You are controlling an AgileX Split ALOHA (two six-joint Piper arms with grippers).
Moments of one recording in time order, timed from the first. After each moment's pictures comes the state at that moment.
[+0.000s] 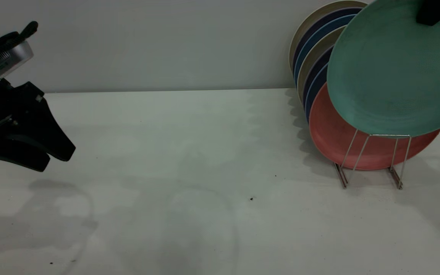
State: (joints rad) left arm 0.10 1.85 -0.92 -0.82 0.67 0.84; right arm 0.10 1.78 -1.43 0.12 0.75 -1.31
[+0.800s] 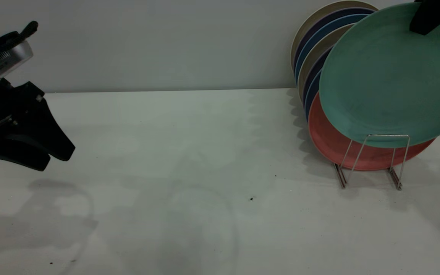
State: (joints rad) left arm 0.10 1.85 -0.92 -0.82 0.67 0.84; right arm 0.10 1.78 -1.43 0.20 0.81 -1.31
